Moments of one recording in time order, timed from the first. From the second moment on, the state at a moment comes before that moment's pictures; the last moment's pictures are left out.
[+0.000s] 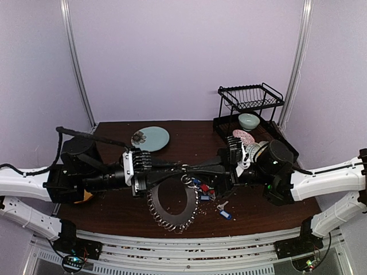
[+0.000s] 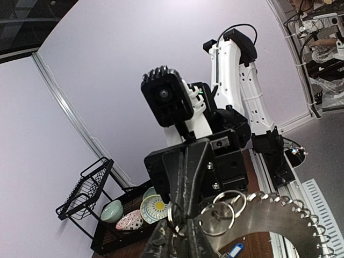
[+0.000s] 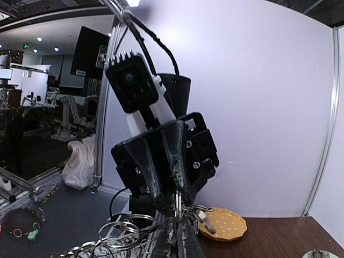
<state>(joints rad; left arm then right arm) -1.30 1.05 0.83 0.28 0.11 0.52 1.08 1.32 0.69 0.95 -0.56 0.03</state>
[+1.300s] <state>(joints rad) -1.30 1.10 0.88 0.32 0.13 0.54 1.17 1.20 0.67 0.90 -0.32 -0.49</state>
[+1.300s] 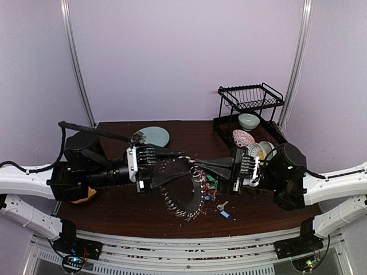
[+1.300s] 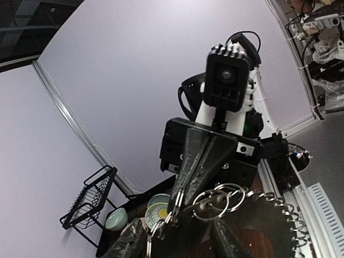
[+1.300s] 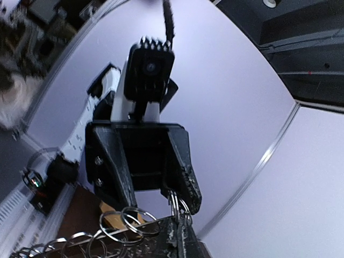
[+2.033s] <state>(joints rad) -1.30 1.07 0.87 0.24 0.11 0.70 1.19 1.13 0.84 0.58 -0.30 -1.34</state>
